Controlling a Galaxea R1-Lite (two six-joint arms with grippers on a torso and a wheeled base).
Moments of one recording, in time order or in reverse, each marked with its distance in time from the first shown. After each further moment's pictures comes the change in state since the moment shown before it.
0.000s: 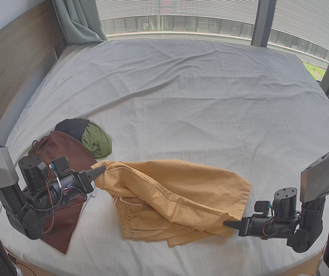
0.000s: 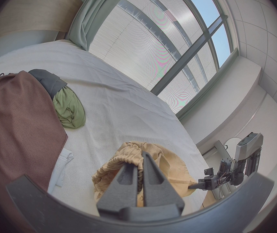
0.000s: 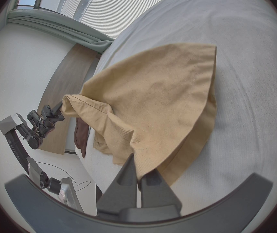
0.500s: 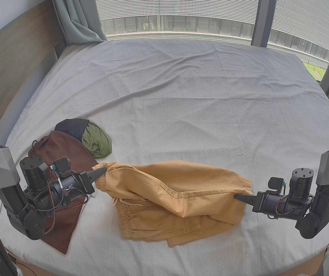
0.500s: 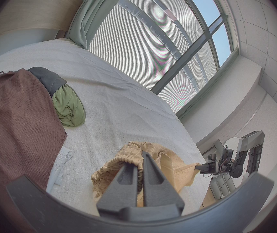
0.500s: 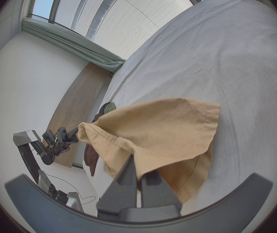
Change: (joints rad) left arm -0.005 0.010 -0.001 0.000 0.000 0.000; right arm -0.149 -0.118 -0.083 -0.001 0.129 -0.003
